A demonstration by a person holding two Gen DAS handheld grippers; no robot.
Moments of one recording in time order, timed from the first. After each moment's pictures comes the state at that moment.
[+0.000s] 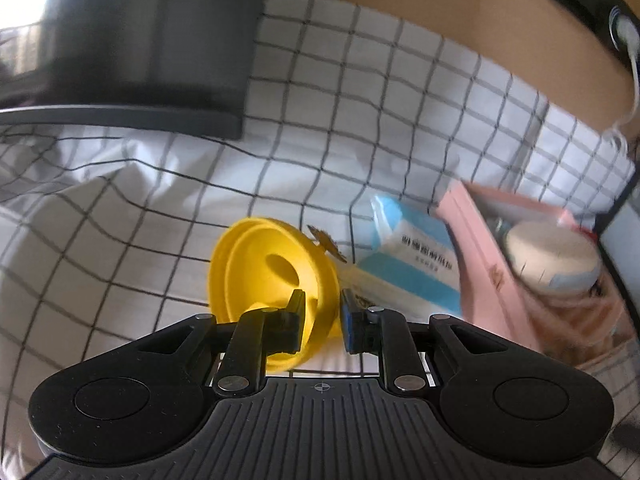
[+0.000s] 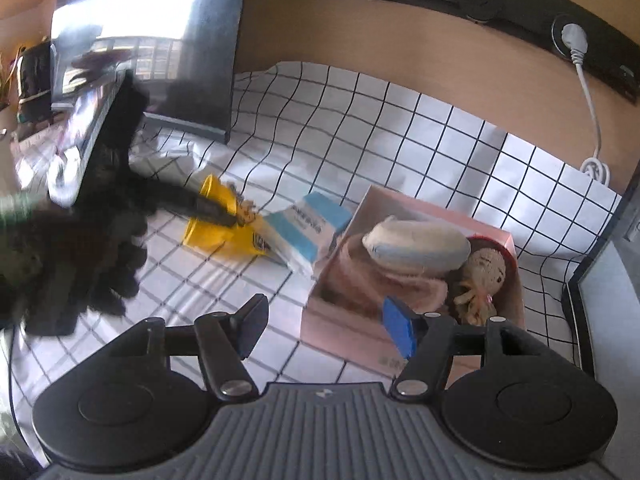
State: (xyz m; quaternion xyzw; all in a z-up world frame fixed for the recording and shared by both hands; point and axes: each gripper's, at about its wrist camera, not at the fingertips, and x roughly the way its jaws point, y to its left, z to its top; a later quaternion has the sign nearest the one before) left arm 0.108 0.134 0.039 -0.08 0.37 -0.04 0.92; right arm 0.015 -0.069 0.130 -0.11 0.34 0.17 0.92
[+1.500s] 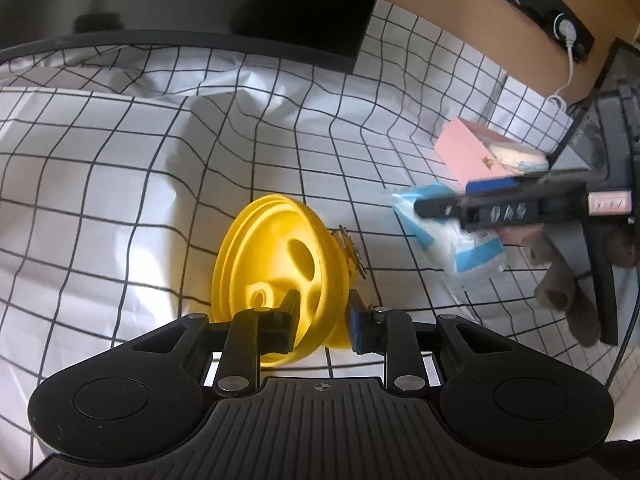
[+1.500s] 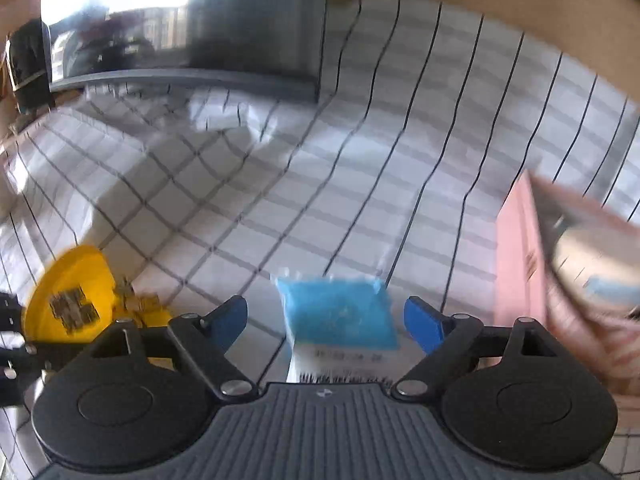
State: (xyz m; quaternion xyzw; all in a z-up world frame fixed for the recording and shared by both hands) left arm -0.029 0.279 0.029 -0.10 0.39 -0.12 0.91; right arm 0.090 0.064 0.076 -0.09 0.42 0.20 0.88
